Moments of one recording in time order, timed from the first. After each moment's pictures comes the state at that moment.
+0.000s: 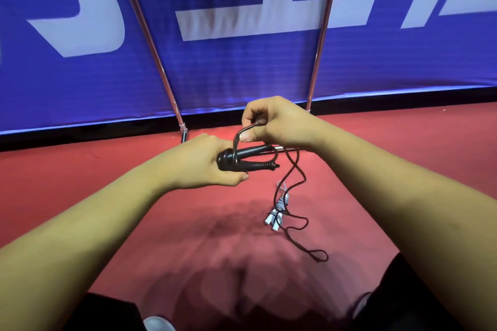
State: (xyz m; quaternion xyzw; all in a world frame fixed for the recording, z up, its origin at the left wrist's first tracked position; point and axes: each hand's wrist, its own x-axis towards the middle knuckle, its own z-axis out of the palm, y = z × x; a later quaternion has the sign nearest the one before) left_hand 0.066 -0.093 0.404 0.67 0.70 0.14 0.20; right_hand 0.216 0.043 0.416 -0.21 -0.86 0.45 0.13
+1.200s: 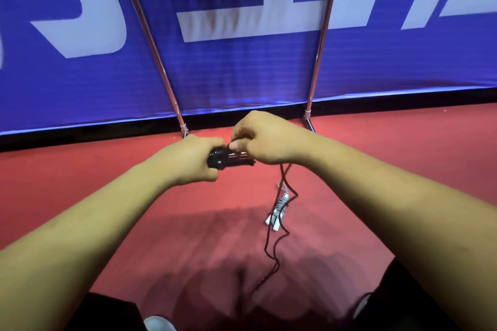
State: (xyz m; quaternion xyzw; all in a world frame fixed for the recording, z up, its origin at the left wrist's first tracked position) left_hand 0.042 -0.083 0.384 0.65 0.75 0.04 0.10; right_hand 0.202 0.012 0.424 -0.21 -0.94 0.28 0.05
